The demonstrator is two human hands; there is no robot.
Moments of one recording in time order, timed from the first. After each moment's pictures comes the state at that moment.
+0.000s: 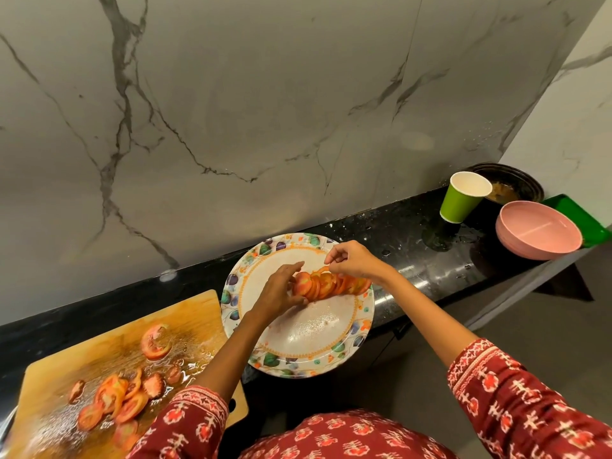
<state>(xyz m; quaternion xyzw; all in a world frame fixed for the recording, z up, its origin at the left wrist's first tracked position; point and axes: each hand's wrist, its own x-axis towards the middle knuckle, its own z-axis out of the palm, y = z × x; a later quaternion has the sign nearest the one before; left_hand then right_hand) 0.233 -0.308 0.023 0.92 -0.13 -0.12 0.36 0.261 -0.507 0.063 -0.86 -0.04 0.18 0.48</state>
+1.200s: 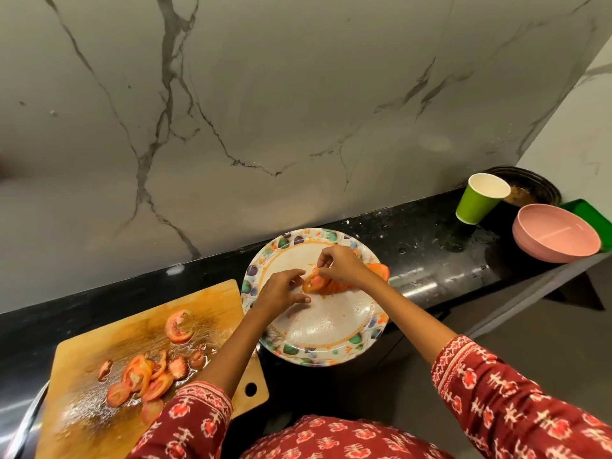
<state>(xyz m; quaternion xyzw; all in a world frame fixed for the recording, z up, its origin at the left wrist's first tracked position) 0.218 -0.268 0.022 0.92 -0.11 -0.13 0.36 0.248 -0.443 0.055 -0.93 -0.09 0.11 0.34</state>
